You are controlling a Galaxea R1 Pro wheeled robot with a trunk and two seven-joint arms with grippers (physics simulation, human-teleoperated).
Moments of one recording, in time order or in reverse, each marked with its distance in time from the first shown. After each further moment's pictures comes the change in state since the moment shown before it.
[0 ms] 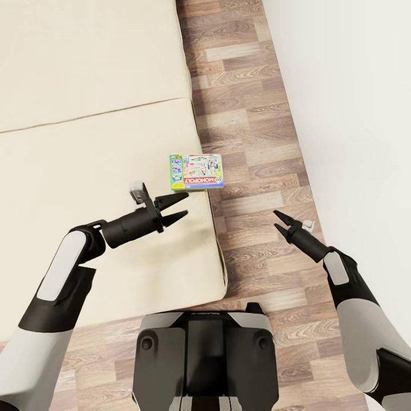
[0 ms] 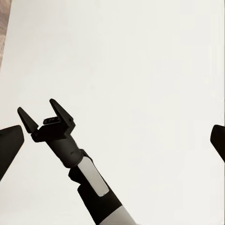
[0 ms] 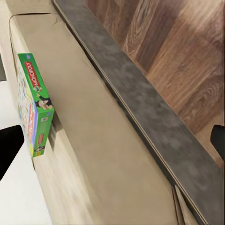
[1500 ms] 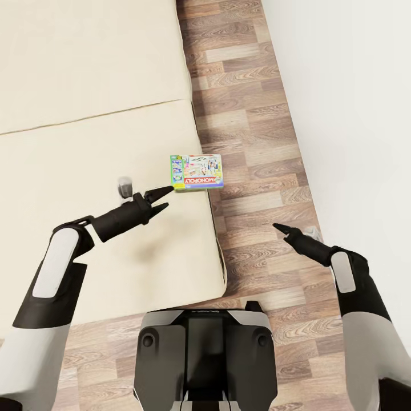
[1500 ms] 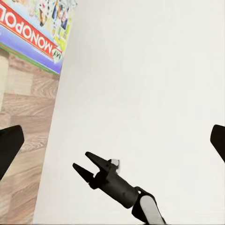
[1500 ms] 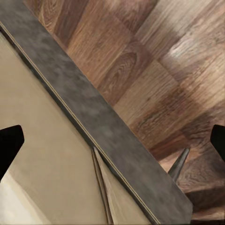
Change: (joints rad) left arm -0.008 -0.016 0.112 0.006 -0.220 -0.037 0.011; right arm 0.098 0.022 0.022 -0.297 0.076 0.170 -0.405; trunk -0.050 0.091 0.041
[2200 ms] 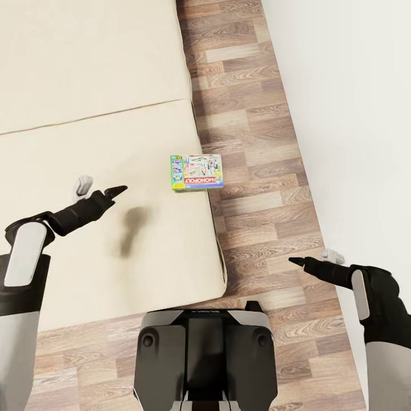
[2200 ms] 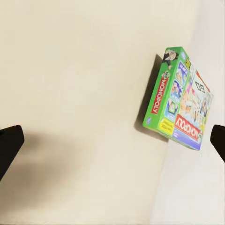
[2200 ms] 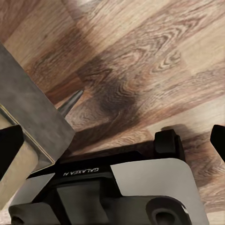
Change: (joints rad) left arm -0.042 0.125 0.193 0.127 -0.316 -0.052 0.018; right arm 0.156 -0.058 -0.021 -0.204 0.417 0.195 0.040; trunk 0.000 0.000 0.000
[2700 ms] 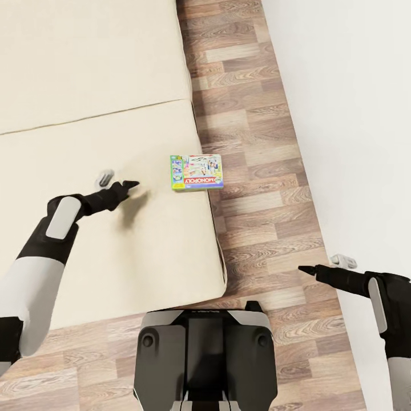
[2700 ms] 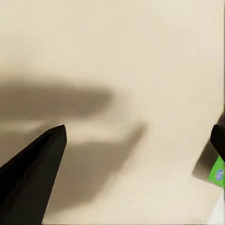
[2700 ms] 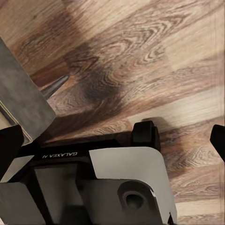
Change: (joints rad) left arm -0.310 -0.028 -0.129 0.556 -0.076 -0.114 -0.014; right arm 0.072 -0.083 0.023 -0.068 0.079 0.011 0.130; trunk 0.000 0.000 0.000
